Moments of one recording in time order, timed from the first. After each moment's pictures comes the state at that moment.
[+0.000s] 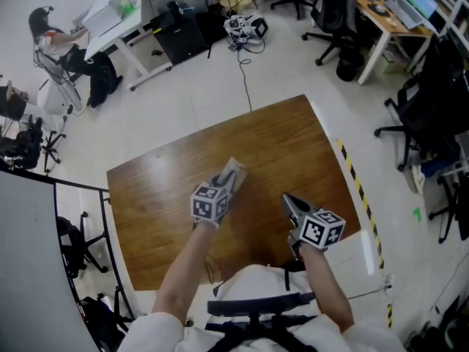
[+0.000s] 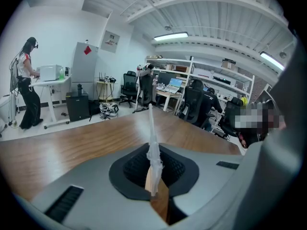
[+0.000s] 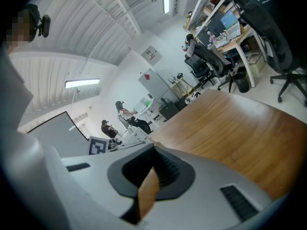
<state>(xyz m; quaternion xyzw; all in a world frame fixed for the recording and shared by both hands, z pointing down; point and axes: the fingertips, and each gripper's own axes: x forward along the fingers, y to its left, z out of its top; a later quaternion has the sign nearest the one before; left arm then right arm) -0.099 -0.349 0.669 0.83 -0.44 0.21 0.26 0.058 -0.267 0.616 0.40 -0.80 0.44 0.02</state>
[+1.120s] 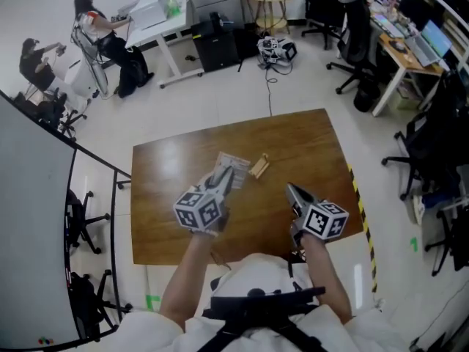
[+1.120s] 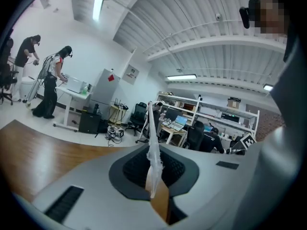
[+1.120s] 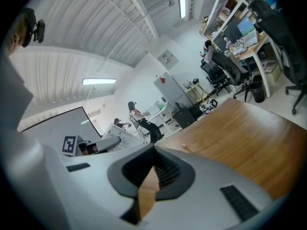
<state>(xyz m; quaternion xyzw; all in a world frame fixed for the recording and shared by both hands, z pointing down) -0.162 -0.249 0.502 0.82 -0.52 -0.01 0.26 0.013 -0.232 0.544 0.36 -0.85 0.39 0.00</state>
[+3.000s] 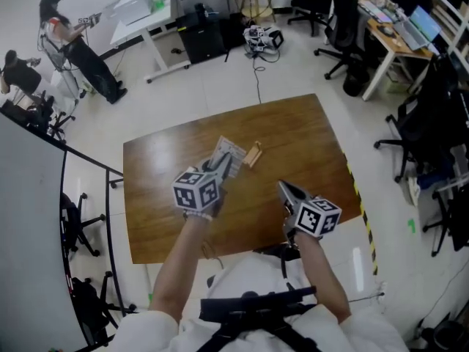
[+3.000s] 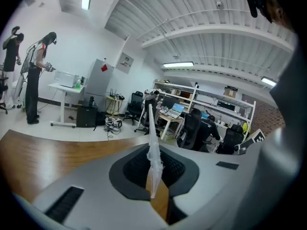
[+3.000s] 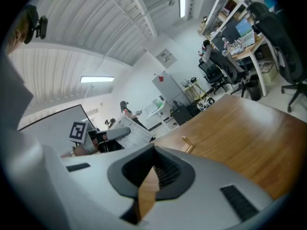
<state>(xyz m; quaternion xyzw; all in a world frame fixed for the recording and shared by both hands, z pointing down) -0.158 -0.266 0.515 0.83 -0.49 0.07 0.27 -0.004 -0.201 0.553 0.37 -0.84 0.39 0.01</state>
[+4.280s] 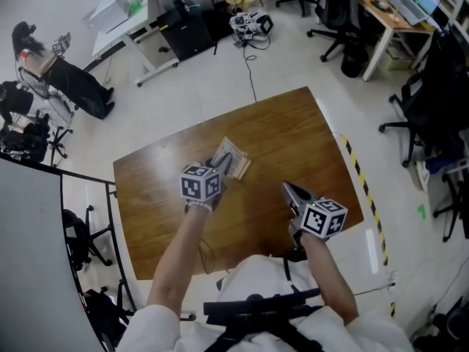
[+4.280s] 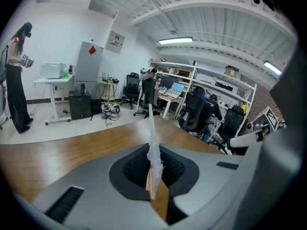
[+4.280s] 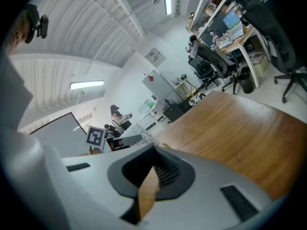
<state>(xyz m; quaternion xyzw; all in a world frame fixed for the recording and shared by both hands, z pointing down) -0.116 -0.357 0.618 0.83 -0.45 0.19 0.28 0.052 -0.260 0.600 0.38 -0.81 0.44 0.00</state>
